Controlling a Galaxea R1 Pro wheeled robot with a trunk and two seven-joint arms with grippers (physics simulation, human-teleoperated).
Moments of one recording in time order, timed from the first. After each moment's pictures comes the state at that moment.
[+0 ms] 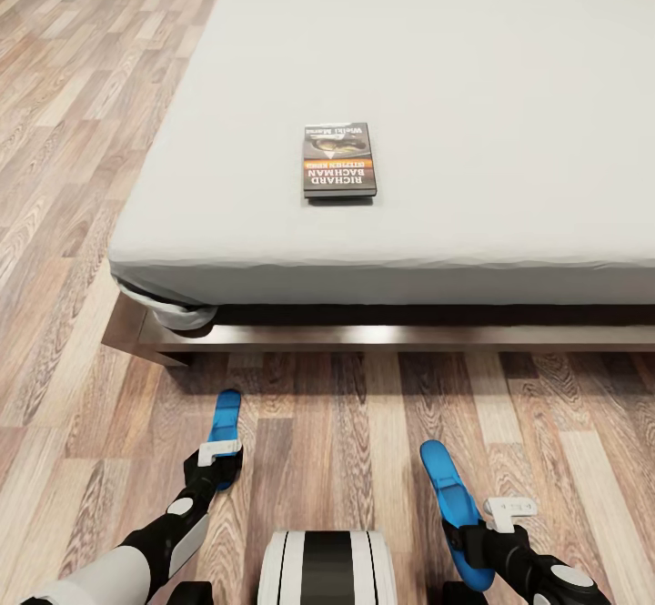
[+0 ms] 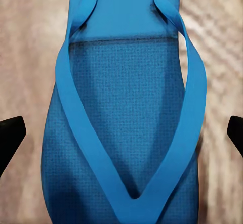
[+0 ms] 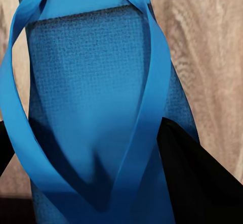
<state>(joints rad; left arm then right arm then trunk) -0.65 0.07 -0.50 -0.26 0.52 -0.34 0.13 0.04 -0.19 0.06 -1.58 -0.28 0.65 -0.03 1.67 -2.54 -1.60</state>
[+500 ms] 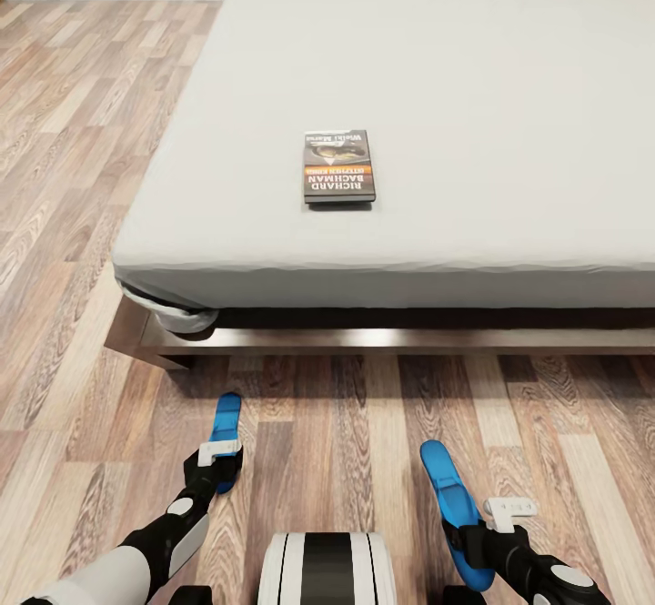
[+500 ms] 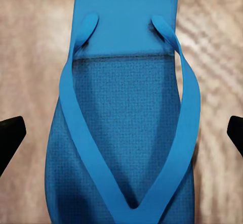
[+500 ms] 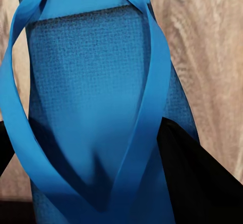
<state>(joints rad) -0.65 0.07 -0.50 -0.26 0.52 -0.34 0.13 0.04 -0.19 0.06 -1.58 -0.28 0.65 -0.03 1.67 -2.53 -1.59</state>
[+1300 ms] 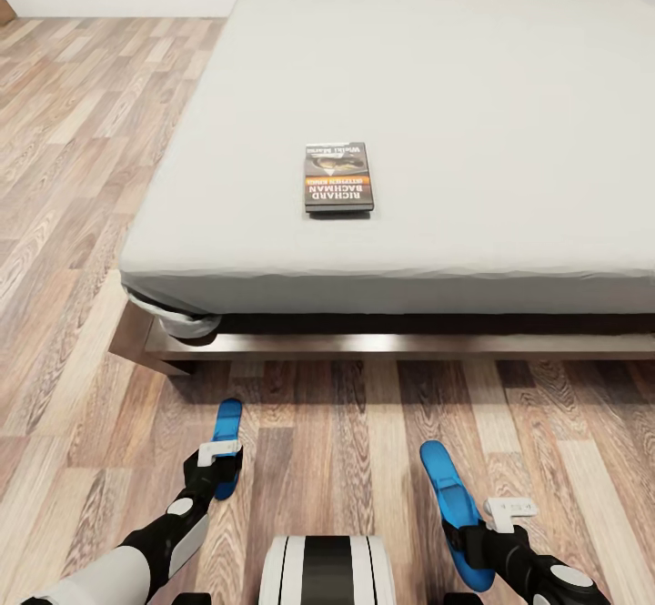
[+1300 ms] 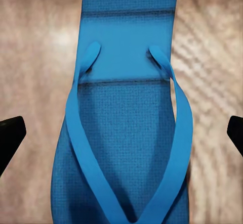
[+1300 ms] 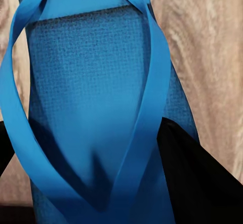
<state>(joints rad) -0.65 0.07 -0.50 -0.26 0.52 -0.34 0.13 0.04 -0.19 0.07 -1.58 -0.27 0.65 -0.03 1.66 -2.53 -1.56</state>
